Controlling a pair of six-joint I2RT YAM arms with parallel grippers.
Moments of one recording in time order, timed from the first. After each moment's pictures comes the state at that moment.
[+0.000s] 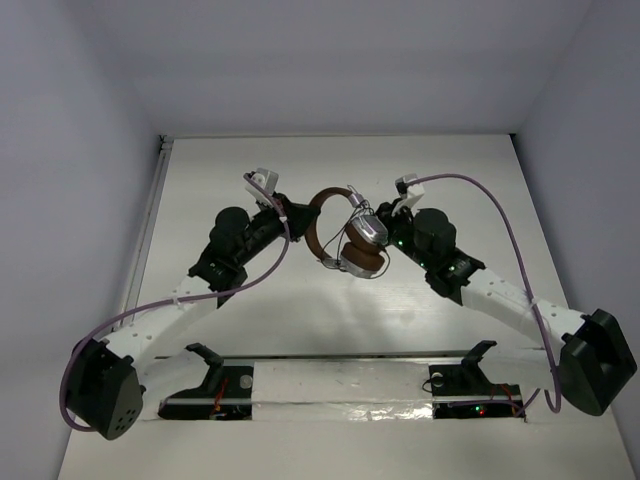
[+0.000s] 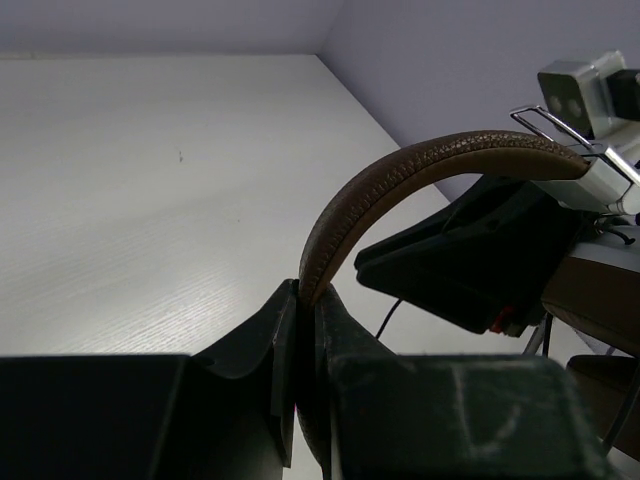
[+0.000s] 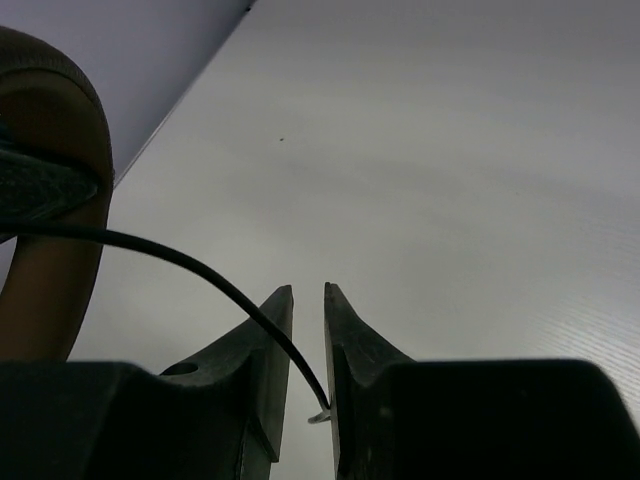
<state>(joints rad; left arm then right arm) -0.56 1.06 0.67 0.39 0.24 -0.50 0.67 1.15 0.72 0.30 0.02 0.41</state>
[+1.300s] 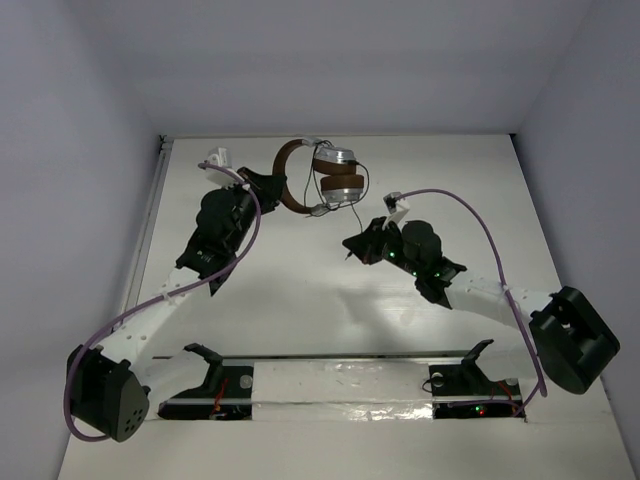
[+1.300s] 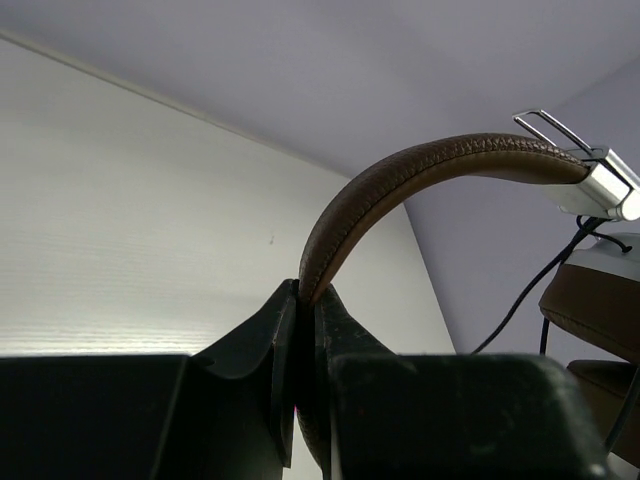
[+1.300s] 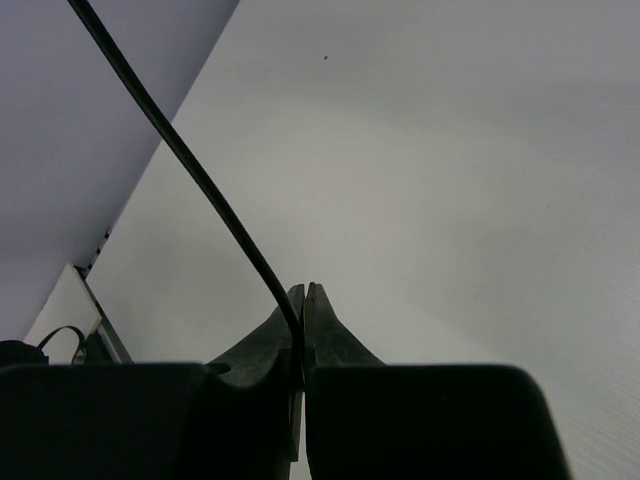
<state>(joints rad) -0.46 1.05 0.80 0.26 -0.10 -0.77 0.68 1.30 0.59 0.52 -0.16 0.59</state>
